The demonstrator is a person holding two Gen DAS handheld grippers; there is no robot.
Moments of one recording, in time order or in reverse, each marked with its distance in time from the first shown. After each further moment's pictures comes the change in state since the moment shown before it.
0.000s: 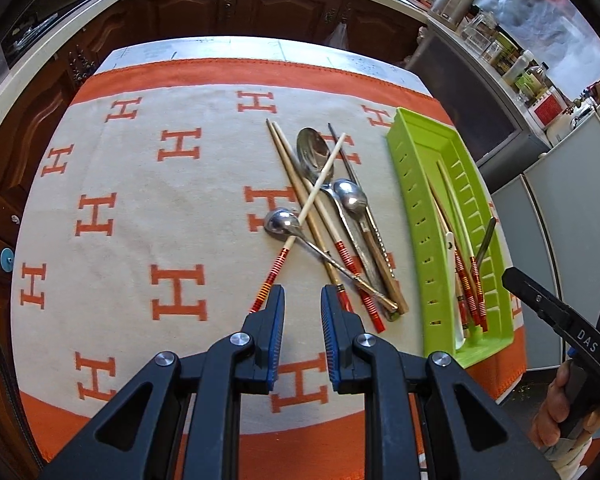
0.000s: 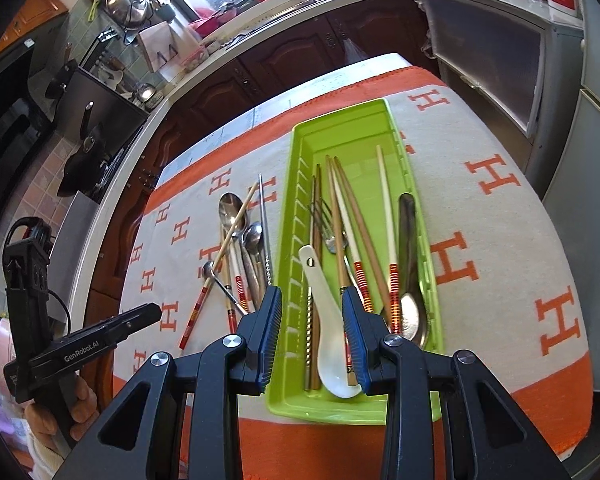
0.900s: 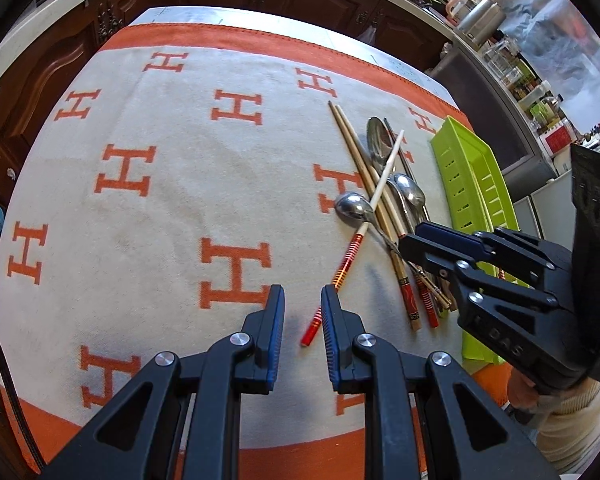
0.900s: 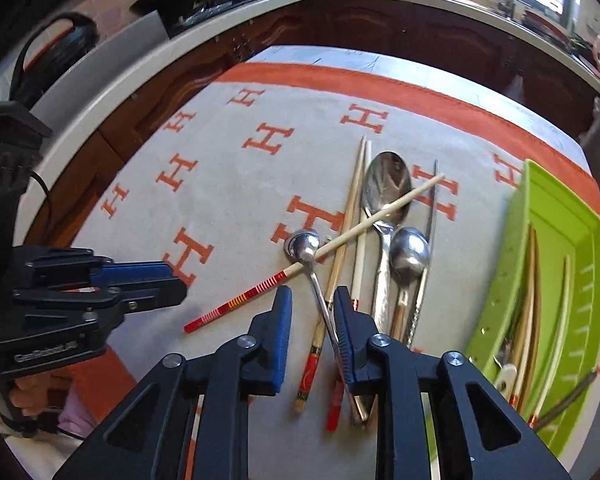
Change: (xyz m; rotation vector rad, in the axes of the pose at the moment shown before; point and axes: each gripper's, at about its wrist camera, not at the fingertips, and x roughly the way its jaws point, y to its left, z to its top) left arm 0.021 0.069 -0.017 -0.114 0.001 -0.058; right arm 0.141 0.158 -0.002 -0.657 0.218 0.006
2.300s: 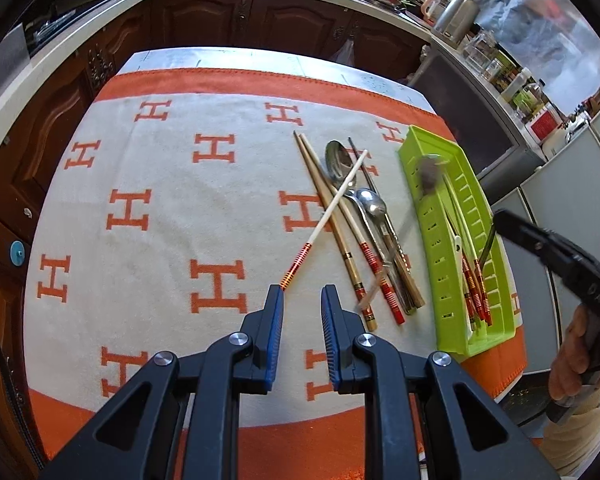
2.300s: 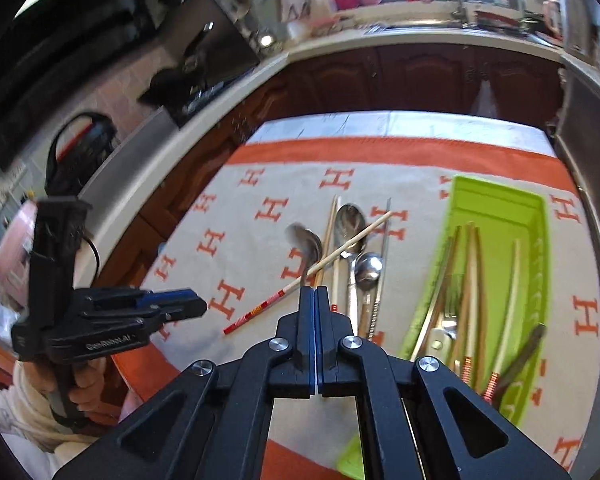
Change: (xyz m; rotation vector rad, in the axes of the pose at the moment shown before) left arm -0.037 -0.044 0.000 0.102 -0.060 0.046; right arm -0.131 -0.057 -0.048 0.242 -0.281 0.116
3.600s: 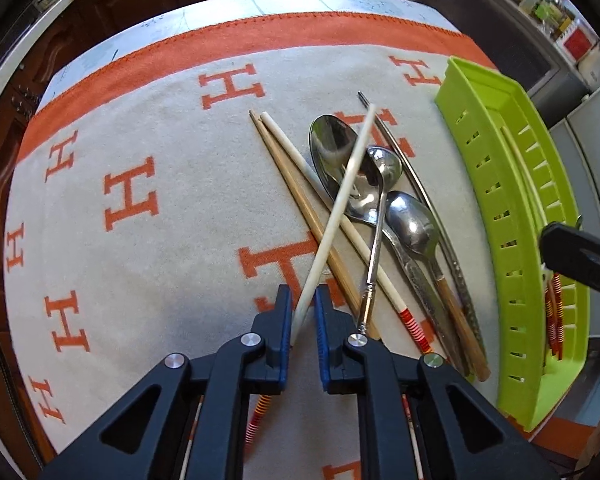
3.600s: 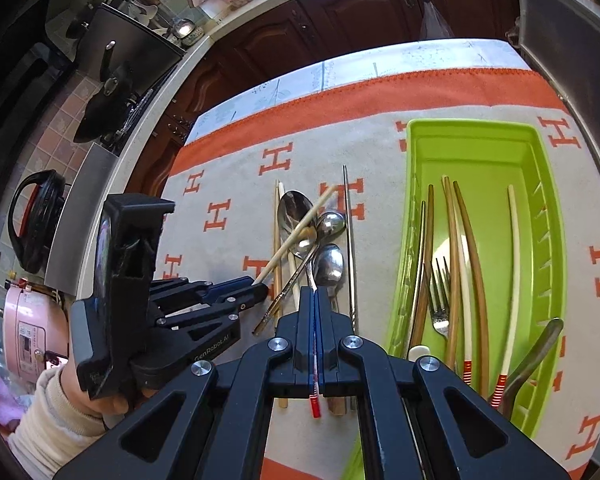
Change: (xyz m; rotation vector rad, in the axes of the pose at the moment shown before) left arm 0.121 -0.035 0.067 0.170 0.238 0.112; right arm 0.093 -0.054 0.035 0.279 0.219 -0.040
